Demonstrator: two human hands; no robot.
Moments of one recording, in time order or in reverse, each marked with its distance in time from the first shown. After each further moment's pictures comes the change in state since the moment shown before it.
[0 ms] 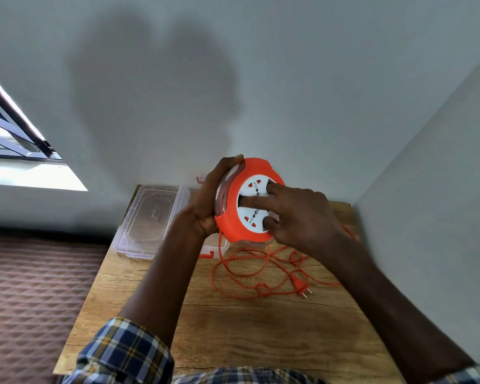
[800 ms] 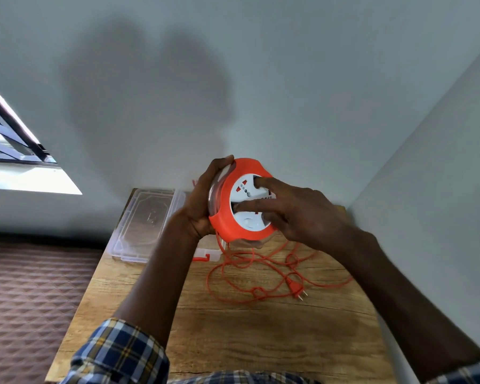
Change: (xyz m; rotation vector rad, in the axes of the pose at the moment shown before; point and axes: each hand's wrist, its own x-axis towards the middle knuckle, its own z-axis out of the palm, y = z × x) left_hand 0.003 0.003 -0.004 -0.069 -0.083 0.007; right_hand 0.003 0.015 -0.018 0.086 -0.144 -0.083
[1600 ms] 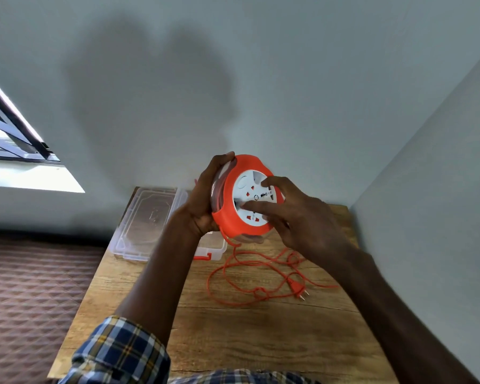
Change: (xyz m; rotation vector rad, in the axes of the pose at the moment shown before) left_hand 0.001 0.003 0.000 0.015 0.024 0.013; right_hand -0.013 -0.017 0.007 0.056 0.144 0.123
